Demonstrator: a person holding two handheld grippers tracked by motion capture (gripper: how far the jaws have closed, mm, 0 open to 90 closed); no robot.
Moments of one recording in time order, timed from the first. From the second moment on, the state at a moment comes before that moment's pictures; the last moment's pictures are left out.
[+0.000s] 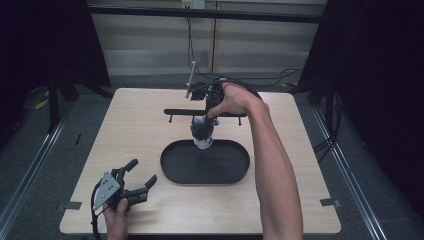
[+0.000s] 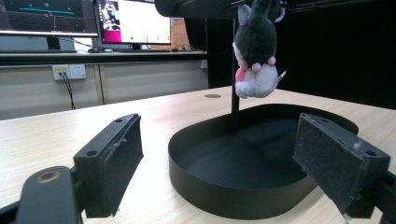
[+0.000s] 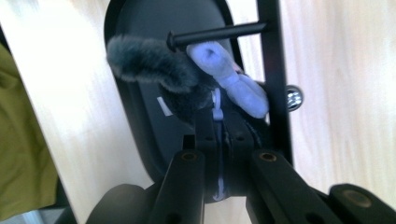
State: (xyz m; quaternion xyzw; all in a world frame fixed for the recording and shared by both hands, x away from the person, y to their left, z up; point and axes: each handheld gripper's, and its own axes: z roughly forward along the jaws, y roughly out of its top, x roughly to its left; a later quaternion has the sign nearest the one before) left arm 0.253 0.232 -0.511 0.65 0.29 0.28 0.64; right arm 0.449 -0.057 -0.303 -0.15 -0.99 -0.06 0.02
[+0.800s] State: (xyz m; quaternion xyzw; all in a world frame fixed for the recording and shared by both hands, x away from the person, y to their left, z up) left arm 0.252 0.232 -0.511 0.65 0.29 0.28 0.64; right arm 0.440 -0.058 -0.299 -0.16 -0.98 -0.09 0.03
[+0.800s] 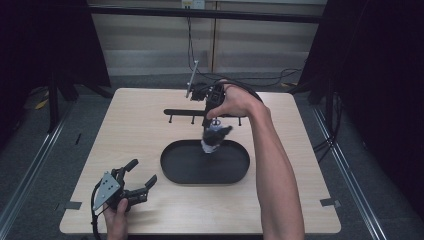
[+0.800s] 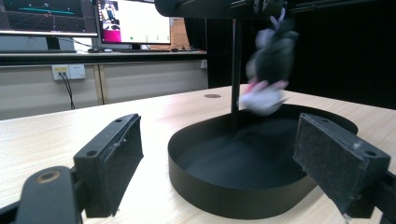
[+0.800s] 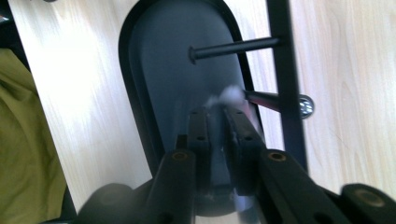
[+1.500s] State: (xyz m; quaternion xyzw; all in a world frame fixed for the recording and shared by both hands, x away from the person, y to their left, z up) left arm 0.253 0.232 -0.511 0.65 0.29 0.28 0.64; right arm 0.405 -0.071 -0.298 -0.17 -0.97 -0.19 0.00
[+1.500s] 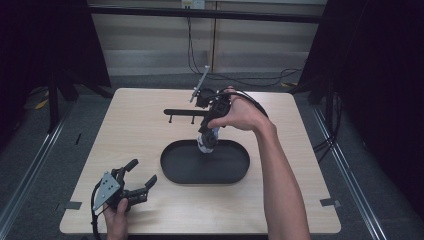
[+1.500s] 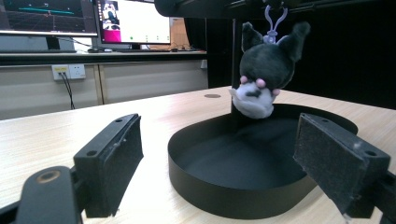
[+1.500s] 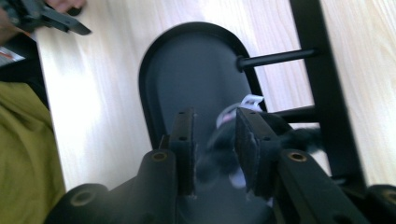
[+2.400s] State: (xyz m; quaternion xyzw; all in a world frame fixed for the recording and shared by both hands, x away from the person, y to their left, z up) left arm 0.253 0.232 -0.510 0.65 0.29 0.28 0.64; right arm 0.322 -0.110 -0.339 -0.21 -0.90 -0.38 -0.07
